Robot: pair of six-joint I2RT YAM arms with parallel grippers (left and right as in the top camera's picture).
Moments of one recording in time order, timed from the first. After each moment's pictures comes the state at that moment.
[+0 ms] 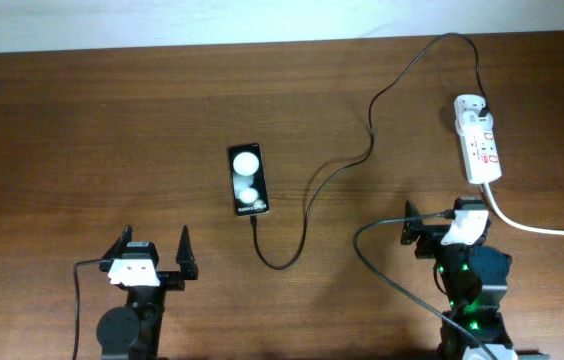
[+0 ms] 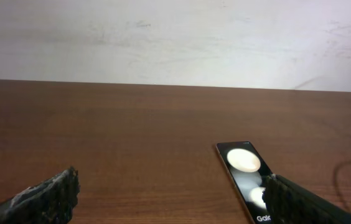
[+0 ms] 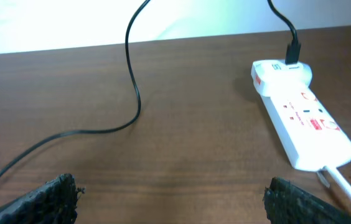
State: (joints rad) left arm -0.02 0.01 0.01 -0.08 0.03 -0.04; right arm -0.09 0.78 0.04 0.47 -0.12 0.07
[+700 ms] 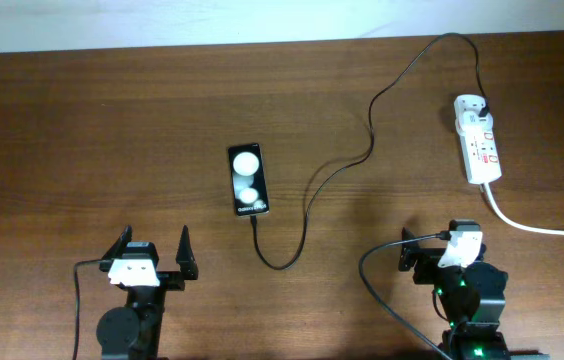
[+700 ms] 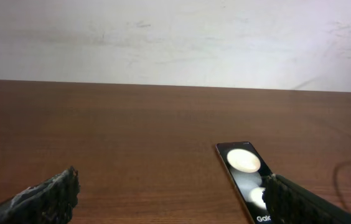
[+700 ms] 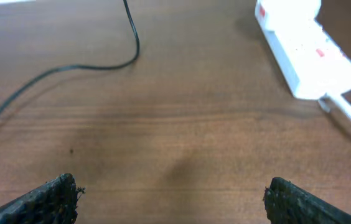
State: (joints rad) left arm -0.02 0.01 0.01 -0.08 0.03 -0.04; right arm -0.08 0.37 0.01 -0.06 -0.12 0.07
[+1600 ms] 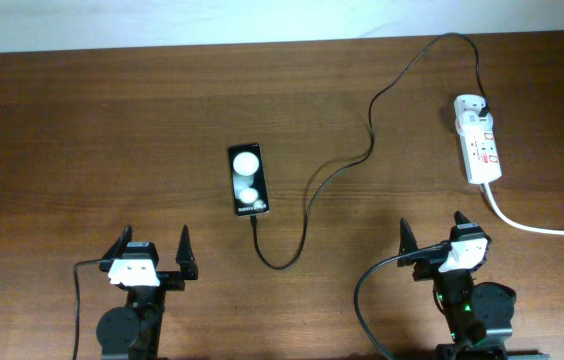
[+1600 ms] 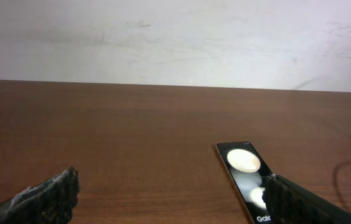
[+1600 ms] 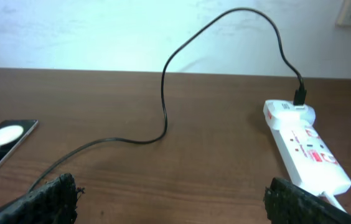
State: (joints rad) left arm -0.02 0.01 0.01 -0.08 0.03 -0.04; right arm -0.01 0.08 0.01 -0.06 -0.12 0.01
